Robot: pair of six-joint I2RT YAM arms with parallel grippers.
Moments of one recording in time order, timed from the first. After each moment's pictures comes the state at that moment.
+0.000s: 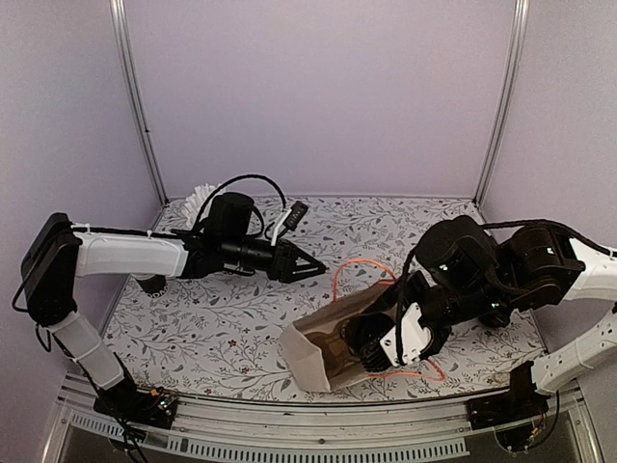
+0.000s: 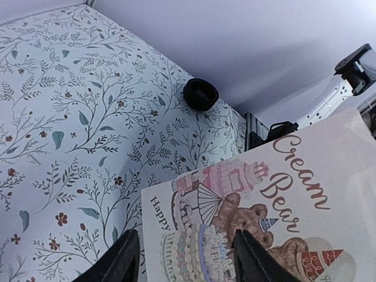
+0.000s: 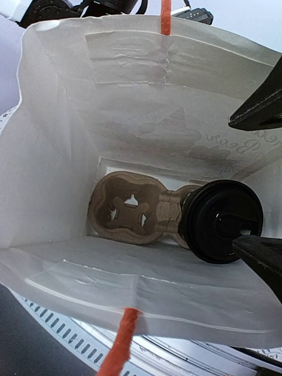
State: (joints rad) left arm -0.75 1.65 0.99 0.22 0.69 -0.34; right arm 1.35 1.20 1.23 -0.88 0.10 -1.06
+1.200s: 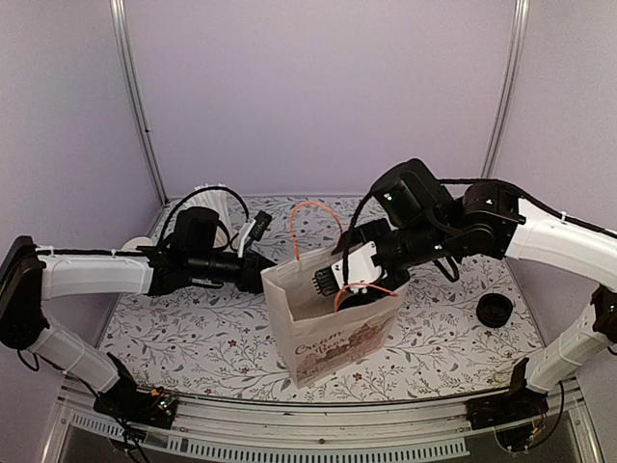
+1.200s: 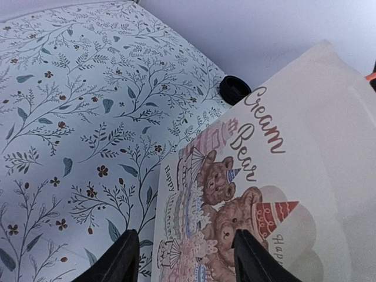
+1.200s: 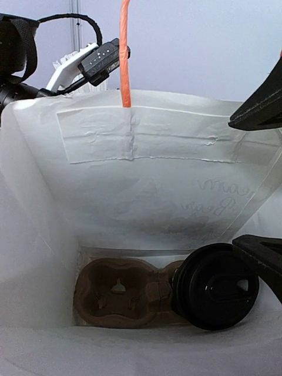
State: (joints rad) left arm -0.68 1.43 0.76 0.20 0.59 -0.33; right arm 1.11 1.46 1.45 -0.78 0.05 -1.14
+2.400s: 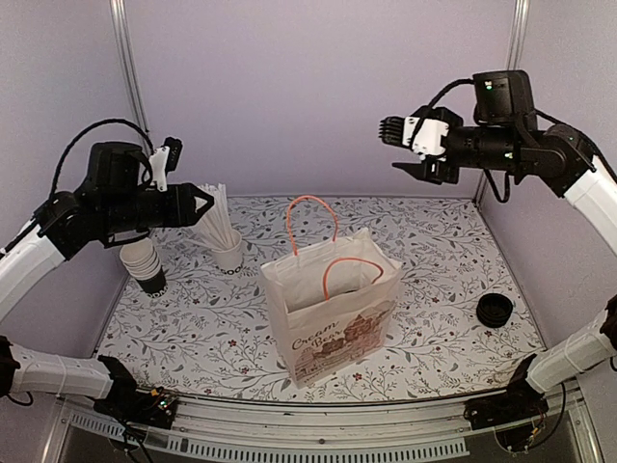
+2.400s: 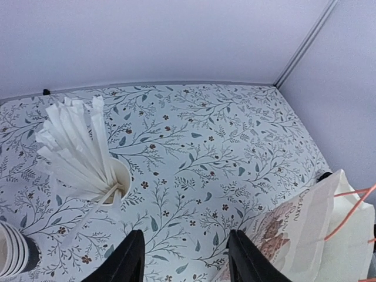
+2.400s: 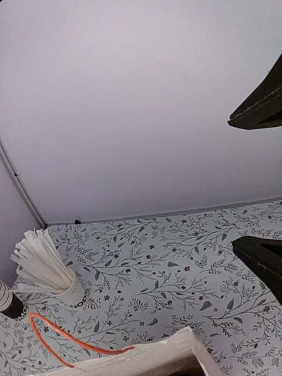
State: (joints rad) left arm -0.61 1.03 1.17 -0.58 -0.05 -0.37; right arm 0.82 1.40 1.75 -0.73 0.04 -1.10
